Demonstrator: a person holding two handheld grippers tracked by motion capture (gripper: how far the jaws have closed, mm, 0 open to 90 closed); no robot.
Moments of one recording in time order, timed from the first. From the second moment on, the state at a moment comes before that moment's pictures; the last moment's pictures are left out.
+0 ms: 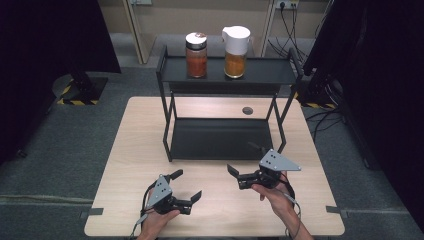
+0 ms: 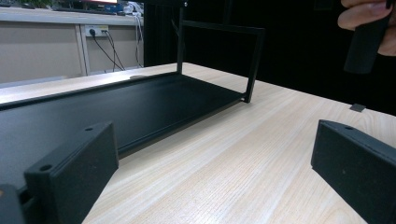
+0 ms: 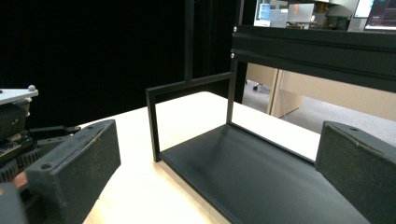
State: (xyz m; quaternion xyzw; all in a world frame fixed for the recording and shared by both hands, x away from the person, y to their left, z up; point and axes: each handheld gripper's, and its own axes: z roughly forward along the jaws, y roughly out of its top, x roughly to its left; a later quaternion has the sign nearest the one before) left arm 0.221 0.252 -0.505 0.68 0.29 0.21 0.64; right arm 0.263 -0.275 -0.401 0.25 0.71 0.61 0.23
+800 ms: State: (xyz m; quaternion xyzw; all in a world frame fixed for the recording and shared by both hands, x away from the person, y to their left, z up) left arm 0.220 0.253 -0.505 0.68 0.30 0.21 0.64; right arm 0.252 -0.278 -0.439 0.26 0.72 0.61 0.21
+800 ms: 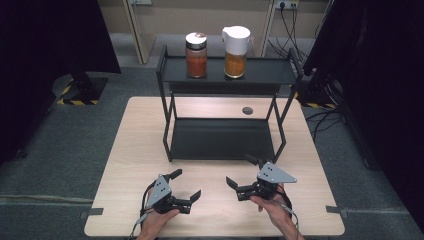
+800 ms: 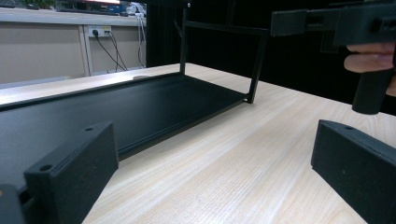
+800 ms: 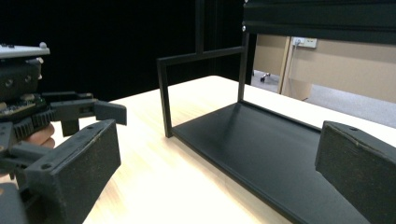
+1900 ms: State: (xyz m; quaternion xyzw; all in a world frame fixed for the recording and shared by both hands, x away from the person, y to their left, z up) left arm 0.220 0.255 -0.504 0.68 0.30 0.22 0.64; right arm 0.254 -0.278 -0.468 0.26 0.73 0.60 0.19
